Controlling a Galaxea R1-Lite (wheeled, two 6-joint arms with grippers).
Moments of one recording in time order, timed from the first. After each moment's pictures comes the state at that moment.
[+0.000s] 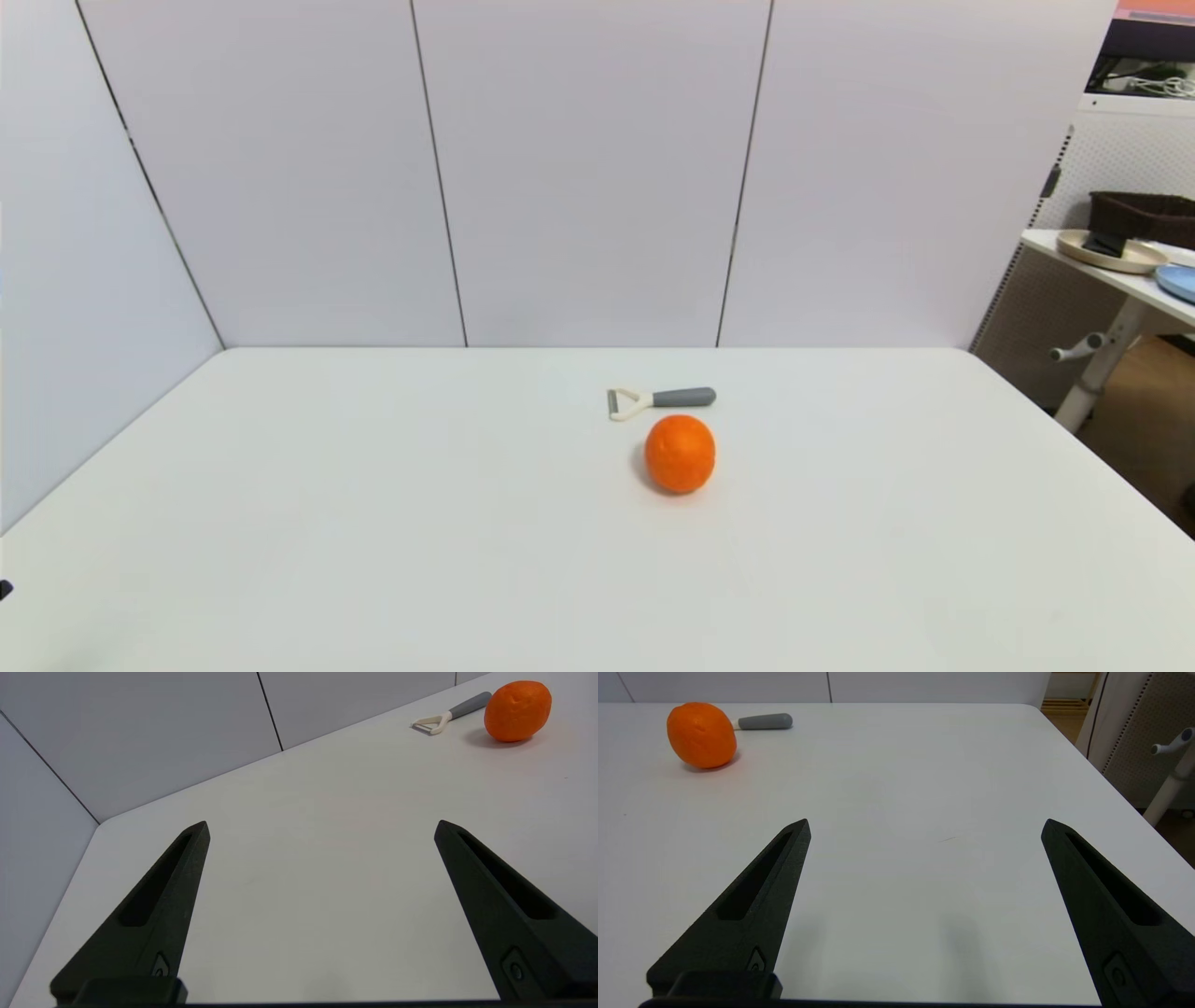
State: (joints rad) left arm -0.16 0.31 -0.12 -0.20 -0.15 0.28; right arm 0.00 0.00 -0.02 0.03 0.00 0.00
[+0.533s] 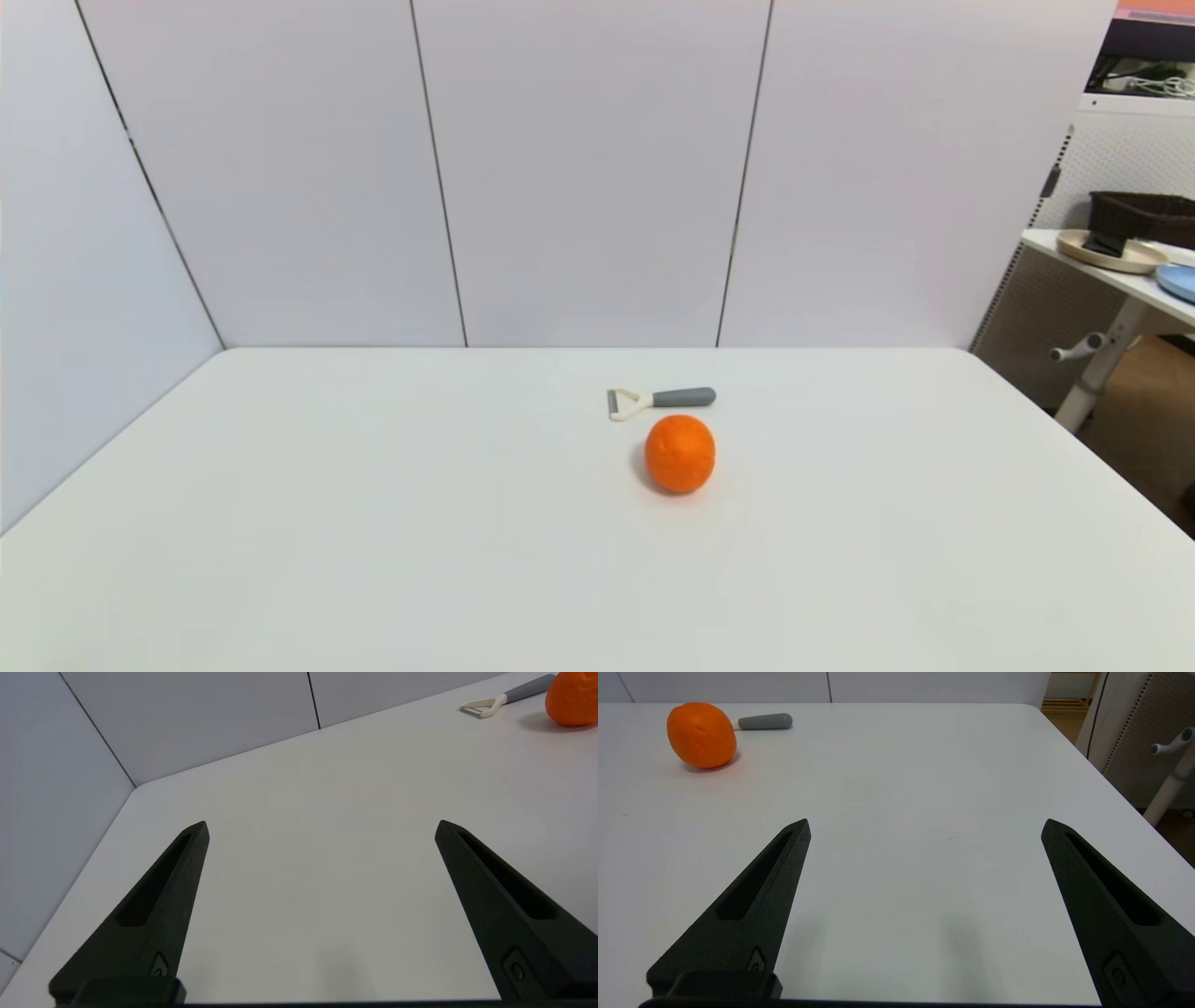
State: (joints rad) left arm -0.02 0.16 -0.01 -0.17 -0.15 0.26; right arm 0.00 0.00 -0.02 0.03 0.00 0.00
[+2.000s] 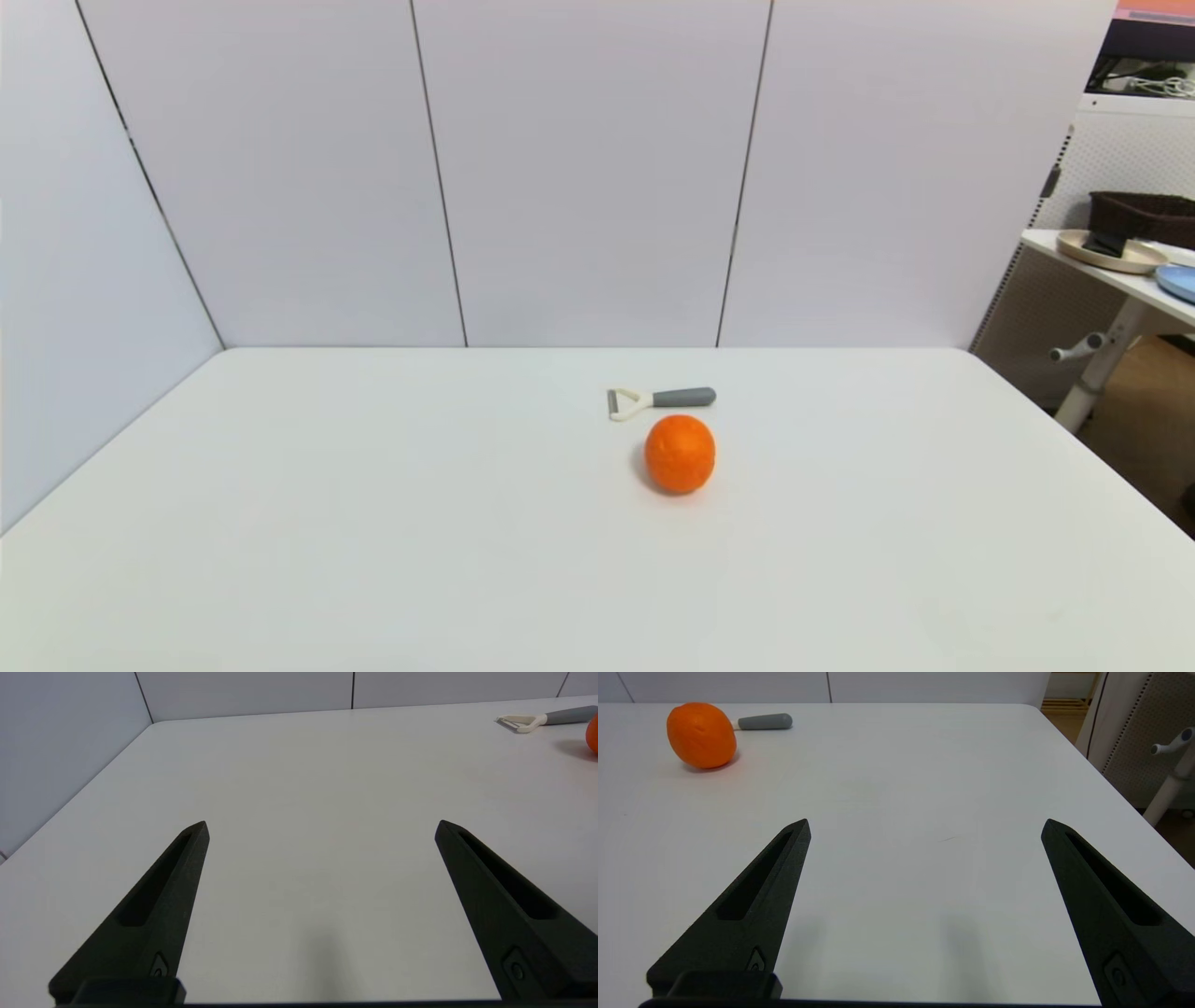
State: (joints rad) left arm -0.01 0.00 0.00 0.00 -0.03 0.07; right arm 0.00 0.00 -0.02 0.03 0.00 0.00
